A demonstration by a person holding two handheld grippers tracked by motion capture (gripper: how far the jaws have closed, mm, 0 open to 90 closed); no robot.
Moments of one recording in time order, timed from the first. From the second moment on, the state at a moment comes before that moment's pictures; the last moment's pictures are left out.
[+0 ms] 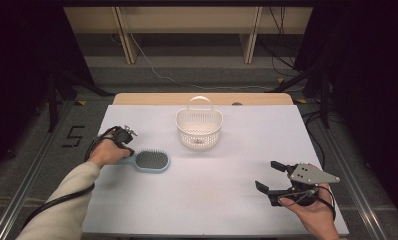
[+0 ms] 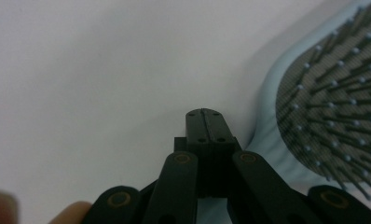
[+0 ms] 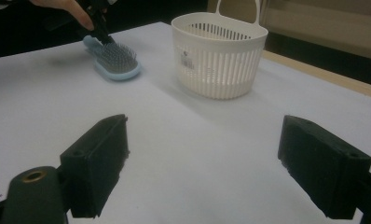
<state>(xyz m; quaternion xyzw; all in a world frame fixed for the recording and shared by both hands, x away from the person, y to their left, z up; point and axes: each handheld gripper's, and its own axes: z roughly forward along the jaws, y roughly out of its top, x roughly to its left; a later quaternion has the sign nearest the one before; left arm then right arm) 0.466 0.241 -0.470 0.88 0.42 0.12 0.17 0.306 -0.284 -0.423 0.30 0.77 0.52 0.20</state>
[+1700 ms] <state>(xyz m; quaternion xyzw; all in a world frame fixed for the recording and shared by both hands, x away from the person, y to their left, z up) 0.348 0.201 -0.445 0.86 0.45 0.06 0.22 0.308 -0.279 -0.422 0.29 0.78 0.52 0.20</state>
